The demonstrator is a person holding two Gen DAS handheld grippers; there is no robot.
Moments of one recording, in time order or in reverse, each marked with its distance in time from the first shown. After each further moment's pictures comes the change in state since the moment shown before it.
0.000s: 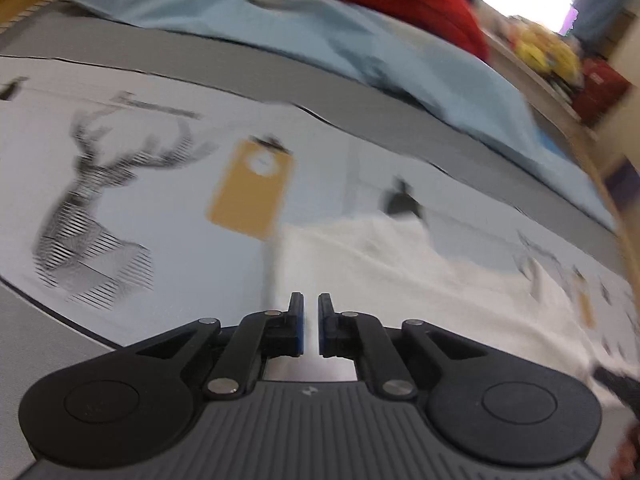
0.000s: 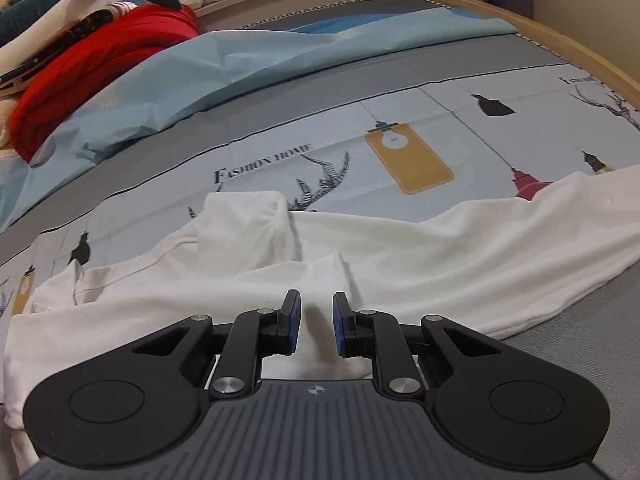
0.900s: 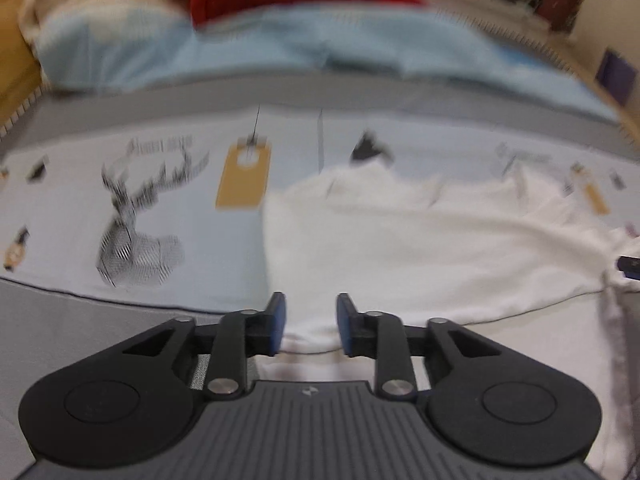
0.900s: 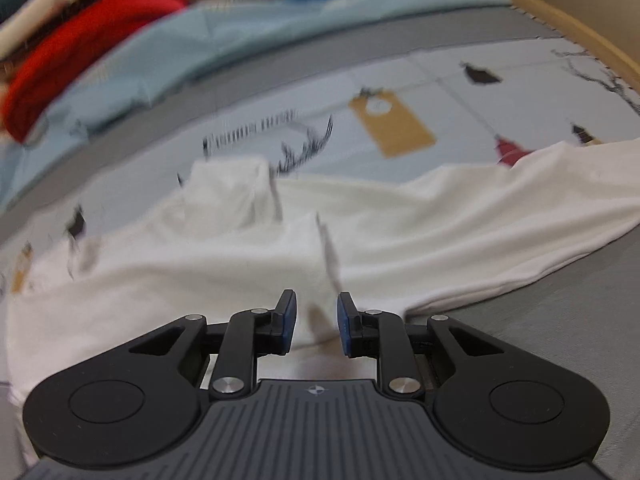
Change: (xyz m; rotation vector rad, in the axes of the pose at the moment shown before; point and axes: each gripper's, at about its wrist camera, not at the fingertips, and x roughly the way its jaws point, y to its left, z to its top) left arm -0.087 -0.065 -0.058 0.282 -0.058 0.177; right arm -0.016 -0.017 -0.003 0.023 0.082 -0.018
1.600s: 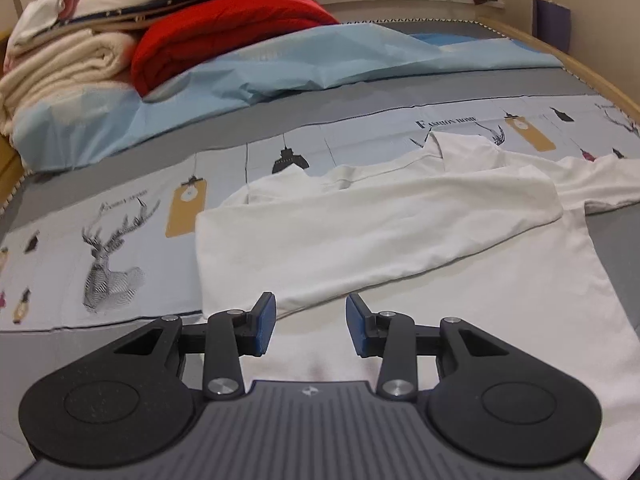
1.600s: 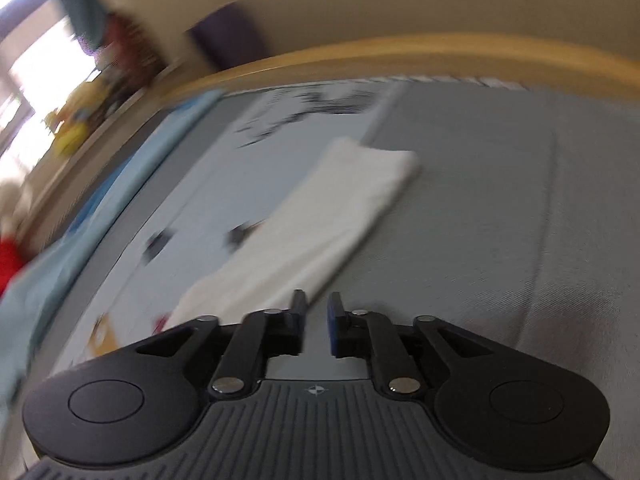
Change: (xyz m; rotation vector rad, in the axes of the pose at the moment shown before) left arm -0.021 -0.099 -0.058 0.221 -0.084 0.020; right arm -0.049 -0.314 -0.011 0.654 -0.334 -0.196
